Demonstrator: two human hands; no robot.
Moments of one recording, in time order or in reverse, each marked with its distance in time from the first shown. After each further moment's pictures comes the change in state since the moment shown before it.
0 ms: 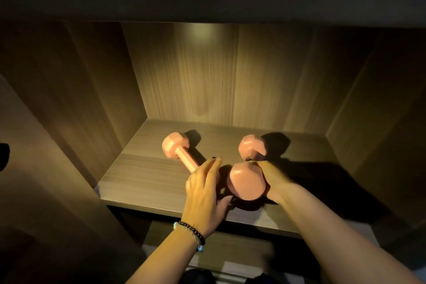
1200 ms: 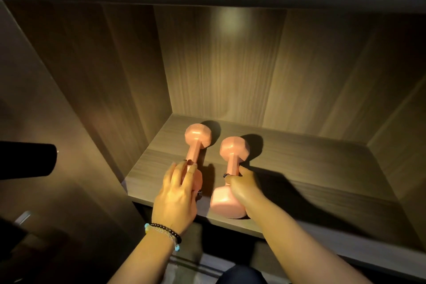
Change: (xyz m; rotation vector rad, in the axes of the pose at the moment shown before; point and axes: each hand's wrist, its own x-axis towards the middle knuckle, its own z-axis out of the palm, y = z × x) left_hand -0.014 -0.100 -0.063 0.326 -0.119 -0.178; right_hand 0.013 0.027 0.133 -0.465 0.026 -0.033
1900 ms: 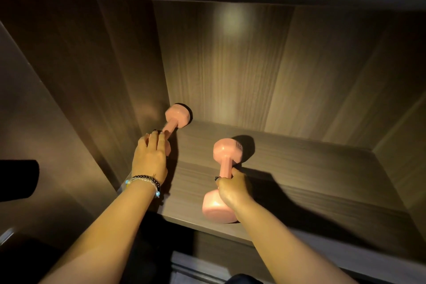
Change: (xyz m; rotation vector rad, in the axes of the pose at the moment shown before) left_hand 0.098 -0.079 -0.003 0.364 -0.096 -0.178; right_hand 0.012 -0.007 0.021 -0.085 0.032 -0.096
